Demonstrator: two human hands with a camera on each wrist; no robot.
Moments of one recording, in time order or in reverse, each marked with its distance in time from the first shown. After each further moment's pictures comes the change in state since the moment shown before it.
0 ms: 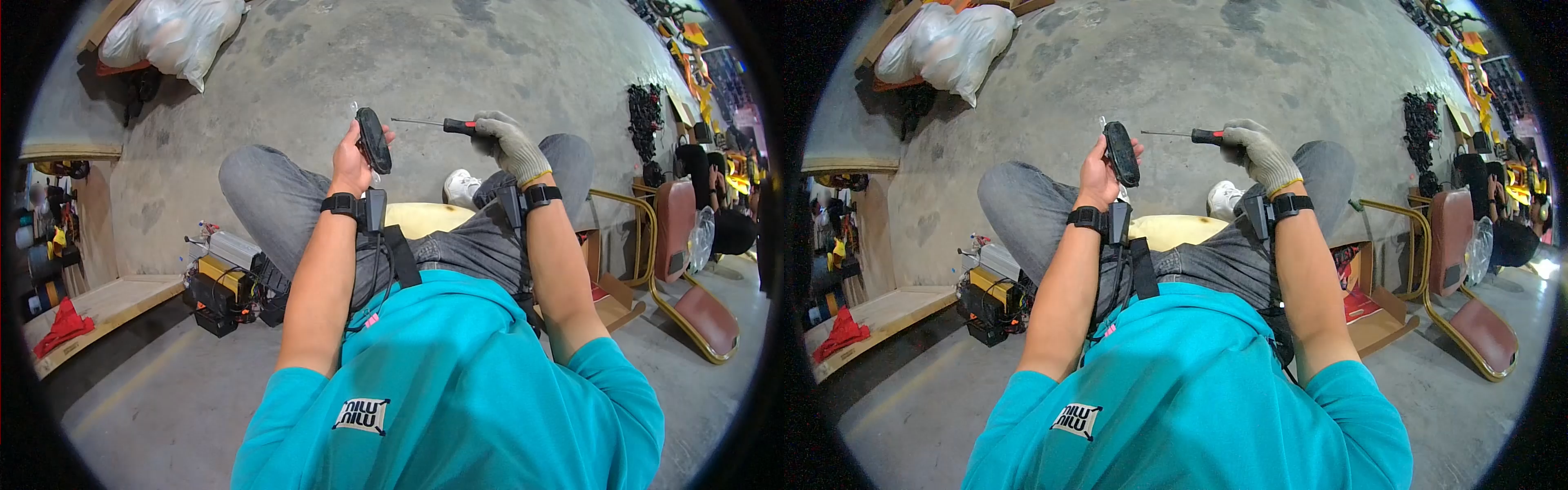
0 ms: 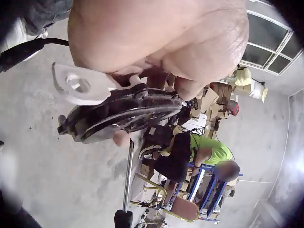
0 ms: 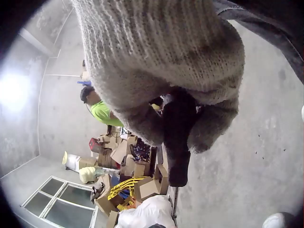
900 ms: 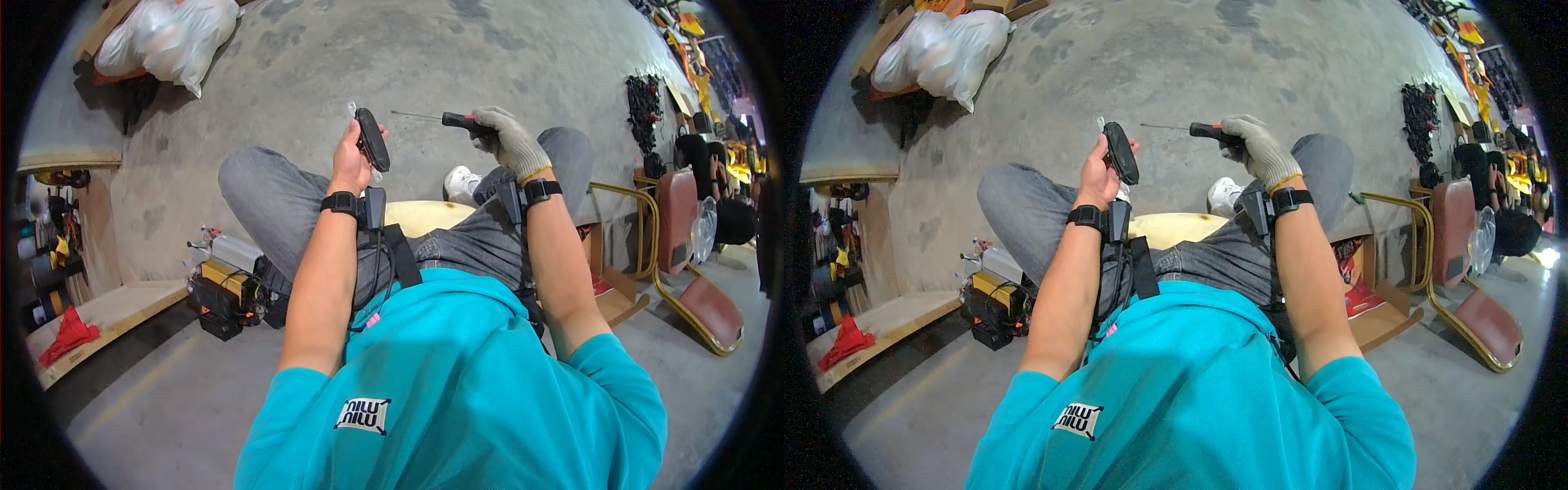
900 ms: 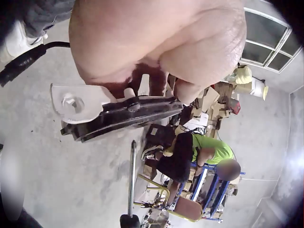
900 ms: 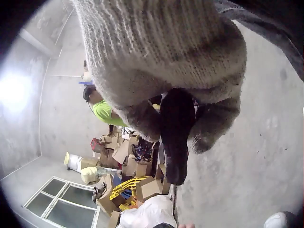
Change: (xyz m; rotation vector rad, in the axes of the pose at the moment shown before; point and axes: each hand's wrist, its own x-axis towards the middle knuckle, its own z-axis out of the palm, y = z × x) left_hand 0.011 -0.008 -0.006 0.019 0.038 0.016; right_hand -0.001 -0.001 0.004 0.023 0.004 -0.021
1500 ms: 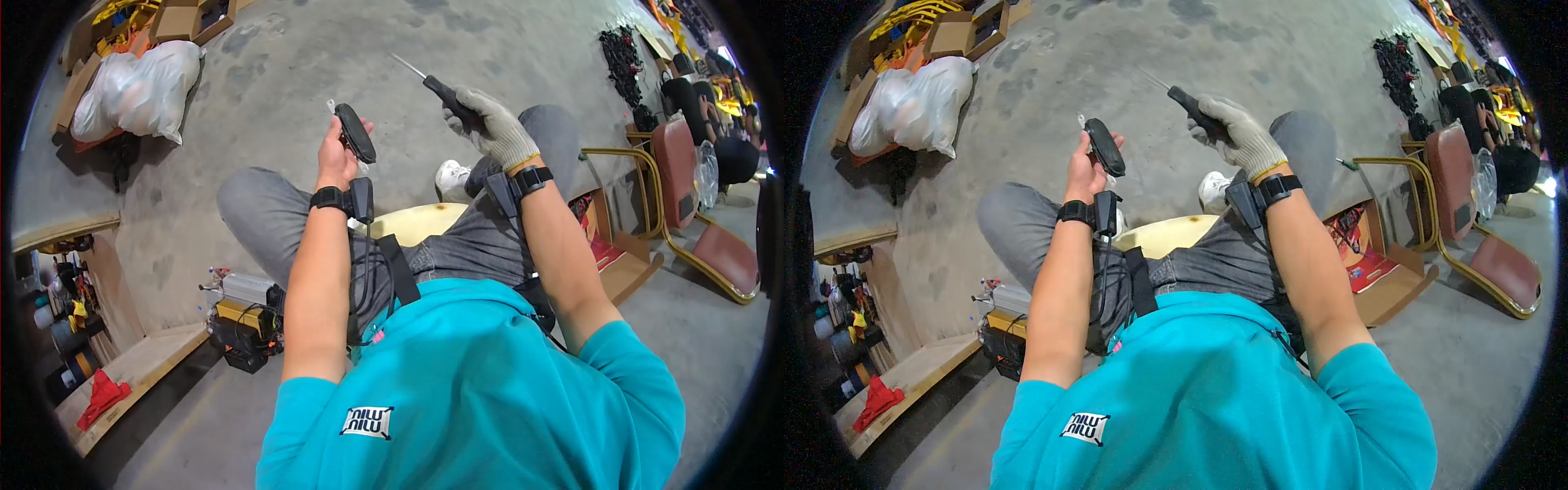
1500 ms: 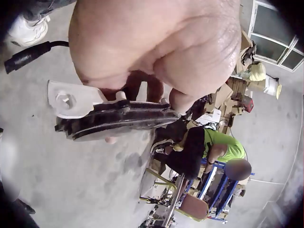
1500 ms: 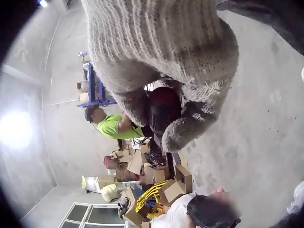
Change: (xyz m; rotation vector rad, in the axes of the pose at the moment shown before) left_hand 0.051 0.003 0.017 0.040 -0.090 -0.091; right_hand -0.003 -0.003 -0.006 0.512 -0.048 -0.039
